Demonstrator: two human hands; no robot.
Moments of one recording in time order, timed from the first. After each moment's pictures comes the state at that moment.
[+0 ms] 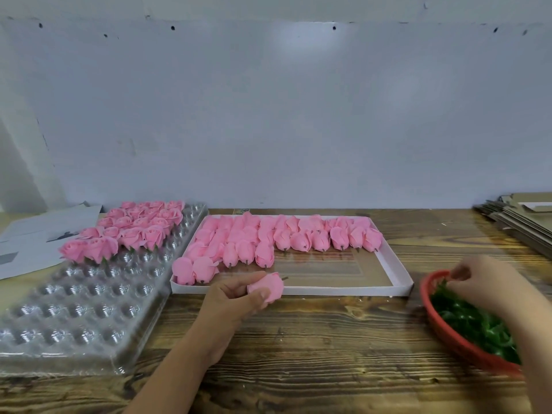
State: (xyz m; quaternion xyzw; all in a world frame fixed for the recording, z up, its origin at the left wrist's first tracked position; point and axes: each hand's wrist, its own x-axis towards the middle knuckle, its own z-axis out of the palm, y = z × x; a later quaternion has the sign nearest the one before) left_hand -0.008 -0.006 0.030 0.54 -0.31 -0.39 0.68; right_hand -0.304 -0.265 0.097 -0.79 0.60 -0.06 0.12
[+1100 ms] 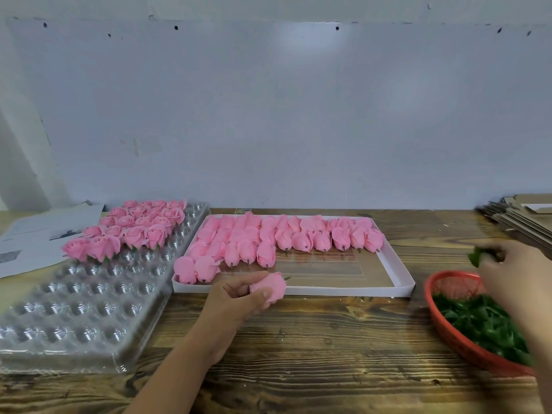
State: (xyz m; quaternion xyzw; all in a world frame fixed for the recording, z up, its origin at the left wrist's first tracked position) left_hand -0.008 -0.008 0.029 0.53 -0.31 -0.39 0.68; right_hand -0.307 -0.254 0.100 -0.70 0.60 -0.35 0.16
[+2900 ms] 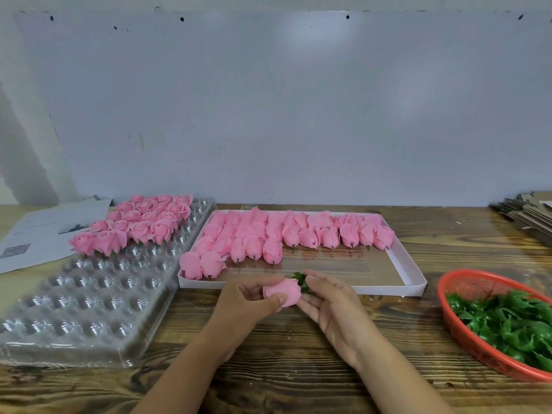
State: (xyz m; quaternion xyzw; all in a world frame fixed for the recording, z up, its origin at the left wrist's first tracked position) left_hand -0.012 -0.013 0.021 0.61 -0.36 -0.31 0.64; right_hand -0.147 -0.136 0.025 -0.37 0.23 -0.25 0.86
